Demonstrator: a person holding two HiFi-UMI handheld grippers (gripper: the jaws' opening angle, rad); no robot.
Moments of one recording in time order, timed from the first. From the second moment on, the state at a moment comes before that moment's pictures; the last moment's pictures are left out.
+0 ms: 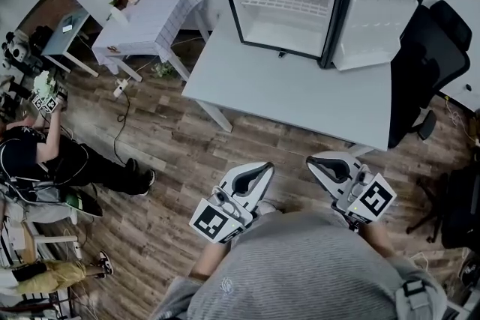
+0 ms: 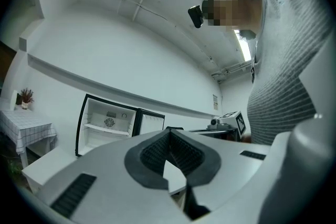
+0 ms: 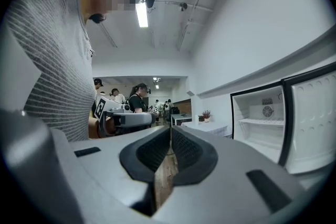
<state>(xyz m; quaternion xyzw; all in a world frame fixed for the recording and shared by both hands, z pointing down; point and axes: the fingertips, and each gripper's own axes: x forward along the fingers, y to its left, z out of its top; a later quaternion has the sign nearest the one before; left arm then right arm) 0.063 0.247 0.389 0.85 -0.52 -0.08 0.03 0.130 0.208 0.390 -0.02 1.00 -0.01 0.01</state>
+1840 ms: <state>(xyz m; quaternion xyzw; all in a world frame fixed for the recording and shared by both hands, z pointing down) -0.053 -0.031 0.406 0.91 -0.41 -0.07 0.06 0.024 -0.058 0.395 -0.16 0.99 -0.02 0.02</state>
